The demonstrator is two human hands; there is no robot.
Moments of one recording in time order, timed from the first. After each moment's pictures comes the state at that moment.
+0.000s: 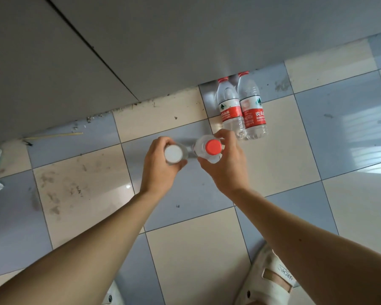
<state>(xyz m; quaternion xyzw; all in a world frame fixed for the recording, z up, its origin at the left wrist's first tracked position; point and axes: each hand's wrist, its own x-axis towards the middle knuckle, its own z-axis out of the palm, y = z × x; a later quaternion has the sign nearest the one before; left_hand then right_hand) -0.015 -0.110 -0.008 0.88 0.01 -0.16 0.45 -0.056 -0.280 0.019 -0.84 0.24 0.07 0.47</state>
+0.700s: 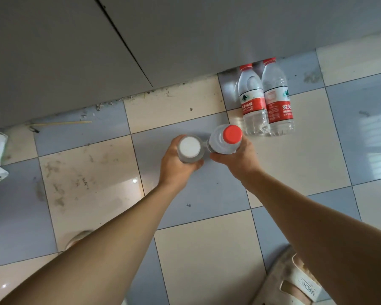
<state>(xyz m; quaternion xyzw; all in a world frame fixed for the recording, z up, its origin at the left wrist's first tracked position) -0.025 -0.109 -0.063 0.82 0.15 -0.23 0.50 -0.043 -0.281 -0.046 -0.73 0.30 0.14 0.60</state>
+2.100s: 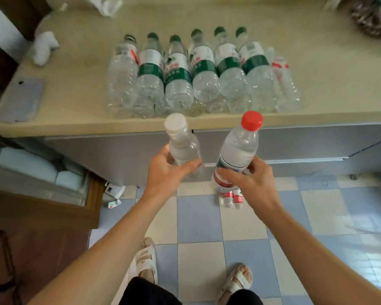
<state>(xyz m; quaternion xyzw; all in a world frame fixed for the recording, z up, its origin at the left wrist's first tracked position) -0.017 -0.037 0.690 0.76 0.09 -0.07 0.64 -0.051 -0.248 0.702 -0.75 0.14 0.05 0.64</state>
